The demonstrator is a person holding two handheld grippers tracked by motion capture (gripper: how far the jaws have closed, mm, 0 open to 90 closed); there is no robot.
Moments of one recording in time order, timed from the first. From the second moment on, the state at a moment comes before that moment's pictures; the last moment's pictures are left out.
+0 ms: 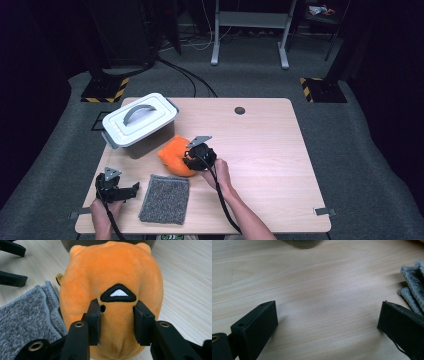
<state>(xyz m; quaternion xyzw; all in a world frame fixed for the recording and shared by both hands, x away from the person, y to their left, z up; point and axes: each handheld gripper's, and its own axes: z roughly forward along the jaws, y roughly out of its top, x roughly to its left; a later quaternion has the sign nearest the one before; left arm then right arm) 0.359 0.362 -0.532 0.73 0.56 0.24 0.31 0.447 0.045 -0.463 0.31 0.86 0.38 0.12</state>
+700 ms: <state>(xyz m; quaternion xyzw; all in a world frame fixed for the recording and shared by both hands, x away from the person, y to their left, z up) 0.359 0.362 -0.532 0.73 0.56 0.24 0.31 0.442 0.032 -0.448 0.30 0.85 0.42 0.14</state>
